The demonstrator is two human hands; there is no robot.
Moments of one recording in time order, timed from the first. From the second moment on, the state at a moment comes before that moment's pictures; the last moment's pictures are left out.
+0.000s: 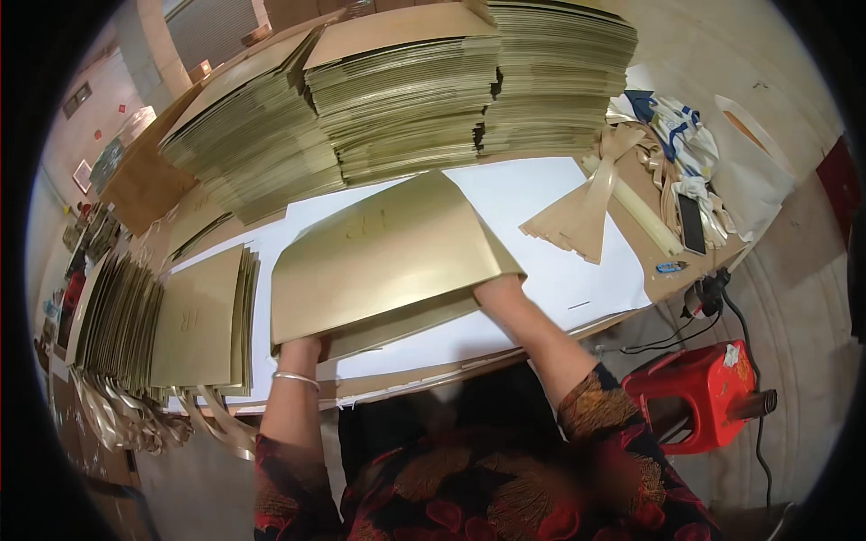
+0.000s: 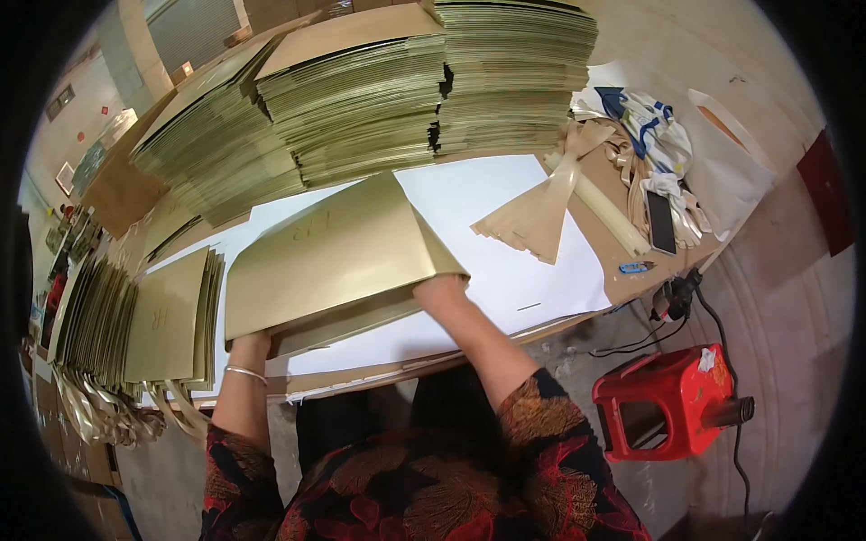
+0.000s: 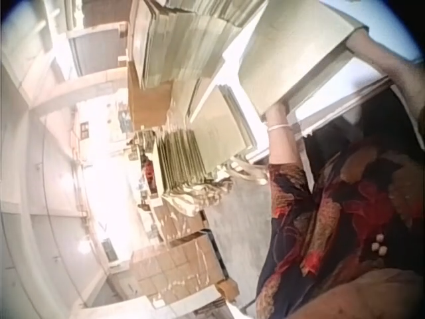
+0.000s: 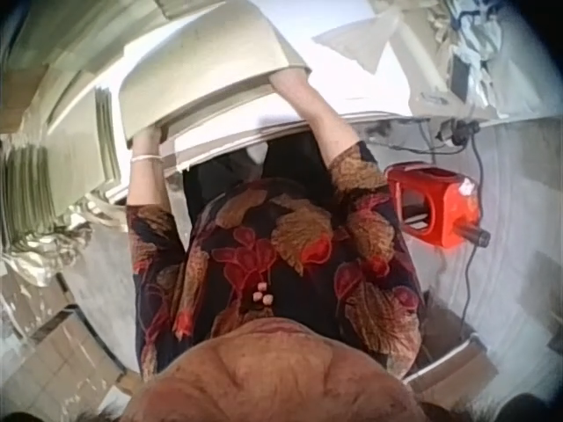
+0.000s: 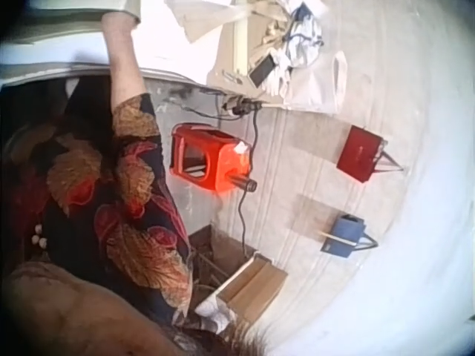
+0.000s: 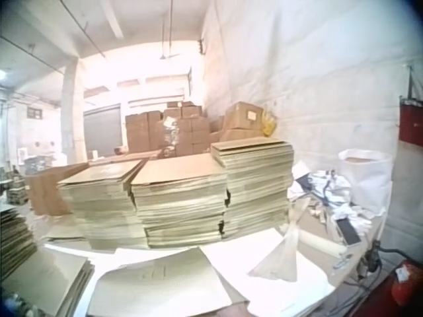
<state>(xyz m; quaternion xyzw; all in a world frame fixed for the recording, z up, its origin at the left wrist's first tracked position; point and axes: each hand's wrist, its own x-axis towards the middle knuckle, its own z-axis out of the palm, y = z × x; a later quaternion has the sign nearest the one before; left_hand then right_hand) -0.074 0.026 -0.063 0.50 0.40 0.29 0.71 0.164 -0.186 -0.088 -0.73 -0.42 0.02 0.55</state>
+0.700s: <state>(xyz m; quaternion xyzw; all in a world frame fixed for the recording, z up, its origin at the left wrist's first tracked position) -0.067 -0.070 -0.009 0.96 0.27 -0.03 0.08 0.309 -0.313 -0.055 -0.87 -0.43 -0.08 0.21</state>
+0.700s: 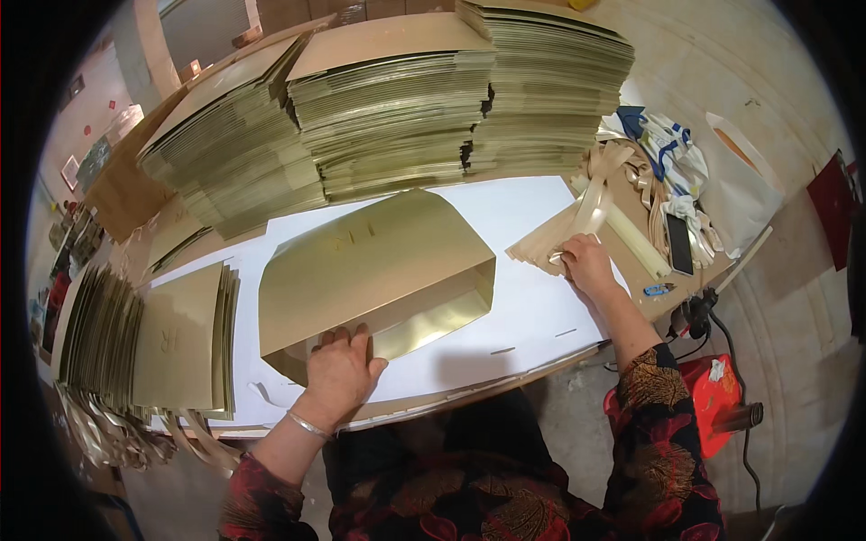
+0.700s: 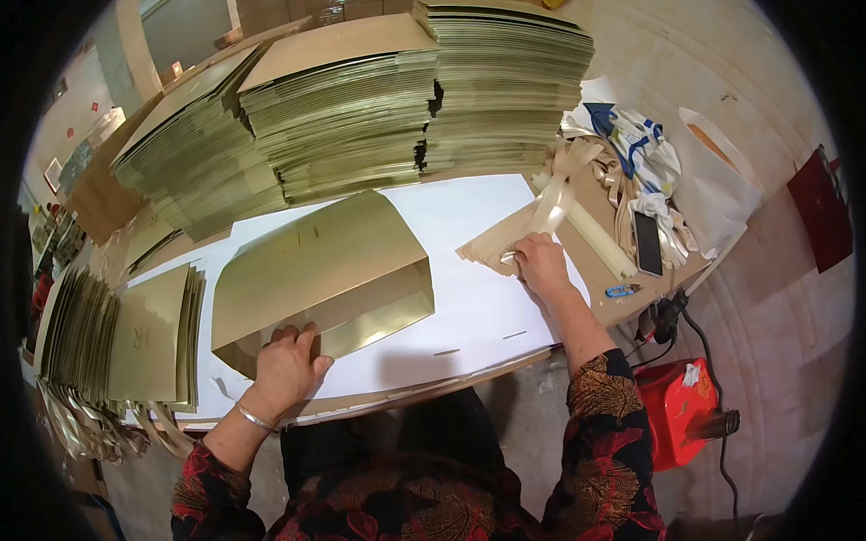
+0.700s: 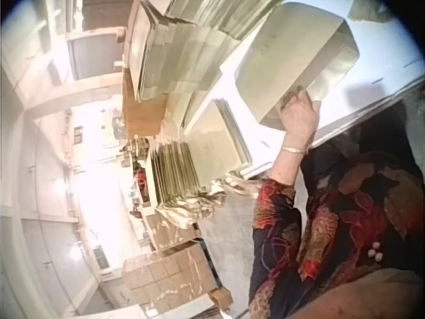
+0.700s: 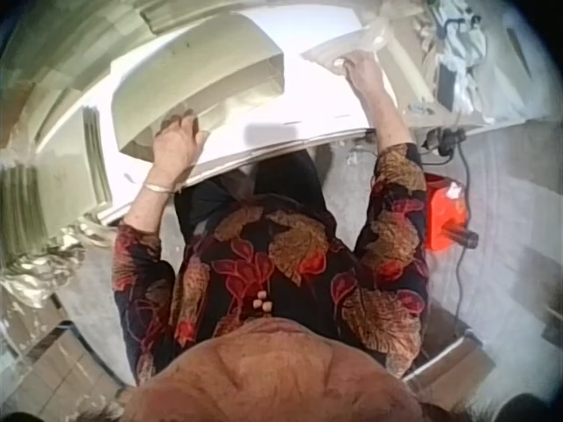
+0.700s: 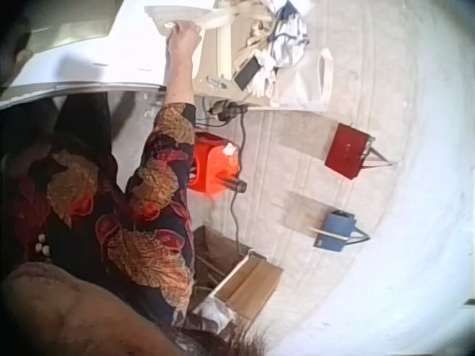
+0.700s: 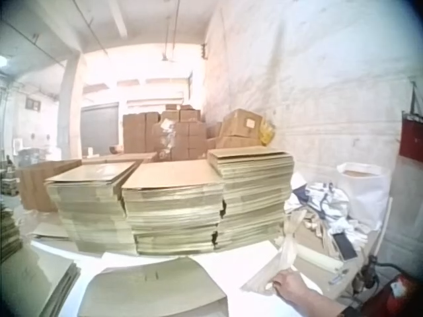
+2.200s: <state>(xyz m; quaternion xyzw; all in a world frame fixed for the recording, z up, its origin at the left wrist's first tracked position) -0.051 -0.042 0.015 0.69 0.34 -0.02 0.64 0.008 -0.202 -0.042 -0.58 -0.14 0.44 0.66</state>
